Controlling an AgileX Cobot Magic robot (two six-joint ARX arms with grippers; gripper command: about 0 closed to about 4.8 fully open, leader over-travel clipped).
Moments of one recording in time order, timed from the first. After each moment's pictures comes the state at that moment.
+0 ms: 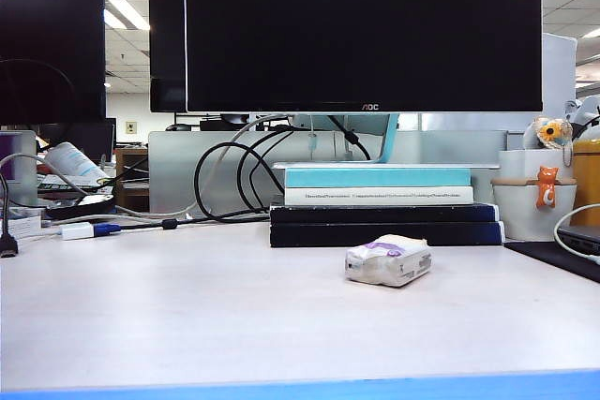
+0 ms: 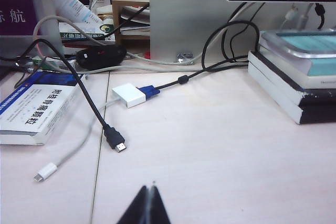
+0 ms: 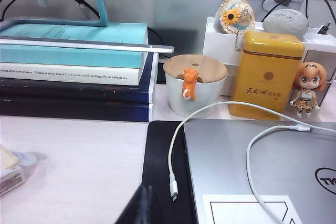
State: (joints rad) left arm 0.11 0.00 0.06 -0.11 0.23 0.00; right arm 0.25 0.00 0.01 -0.04 0.21 -0.05
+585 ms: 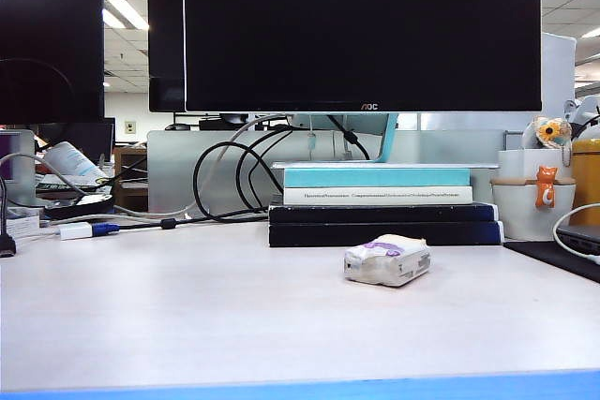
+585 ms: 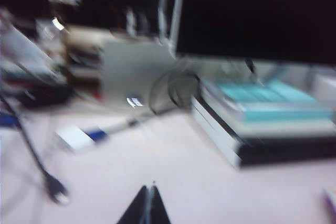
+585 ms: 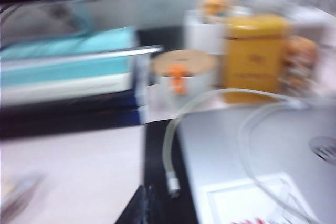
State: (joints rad) left arm 0.11 0.00 0.06 0.06 0.36 -0.15; right arm 0.25 0.00 0.01 -0.04 0.29 0.14
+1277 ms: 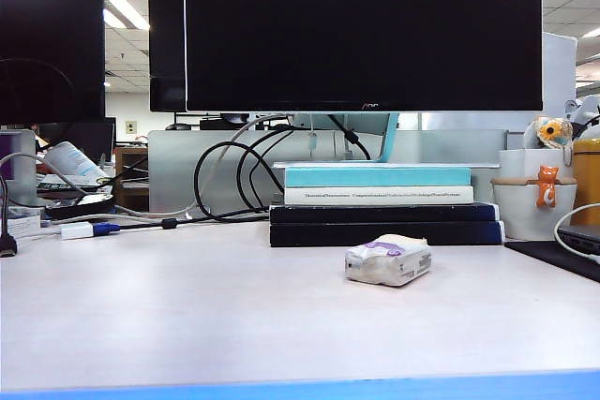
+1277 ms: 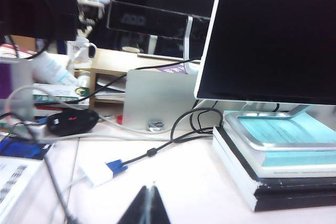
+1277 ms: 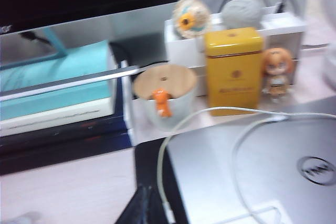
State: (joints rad) left arm 0.11 0.42 0.36 0.13 0.30 -0.15; right arm 0.25 0.40 0.26 0.03 0.34 0.18
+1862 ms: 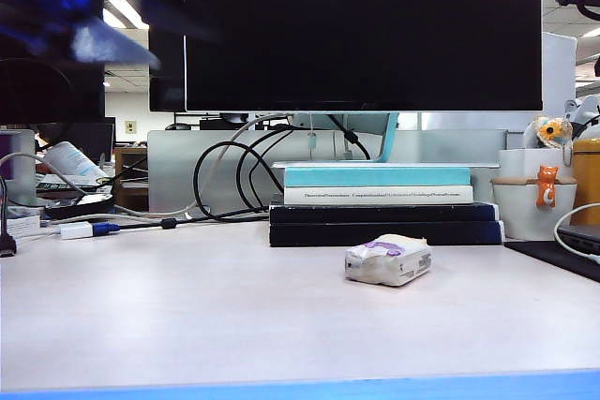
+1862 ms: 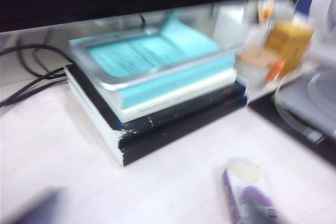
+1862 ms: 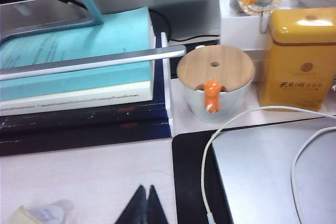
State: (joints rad) left arm -0.48 1.10 0.58 0.34 0.17 -0.05; right arm 0.24 0.78 0.44 0.10 0.20 0.18
